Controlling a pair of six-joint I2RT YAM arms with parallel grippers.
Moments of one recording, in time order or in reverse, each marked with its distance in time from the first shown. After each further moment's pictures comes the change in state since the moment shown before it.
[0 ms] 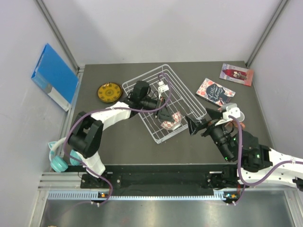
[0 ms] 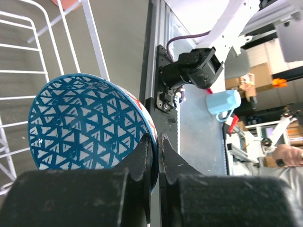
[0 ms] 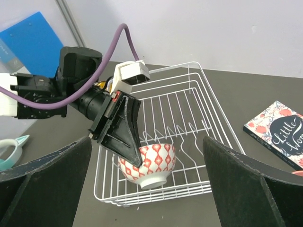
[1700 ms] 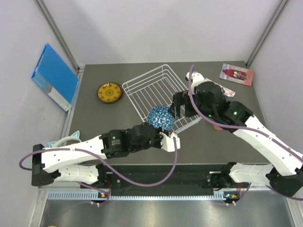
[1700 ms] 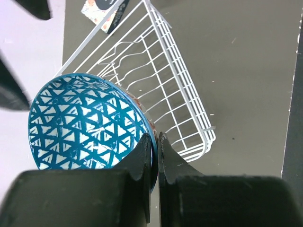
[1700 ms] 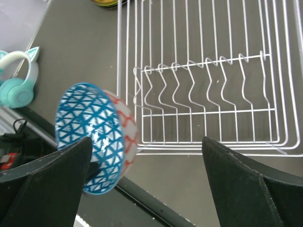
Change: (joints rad) left arm -0.710 -0.625 -0.123 -0.518 -1.397 1.057; right arm -0.563 0.576 0.573 -0.672 -0.837 0.331
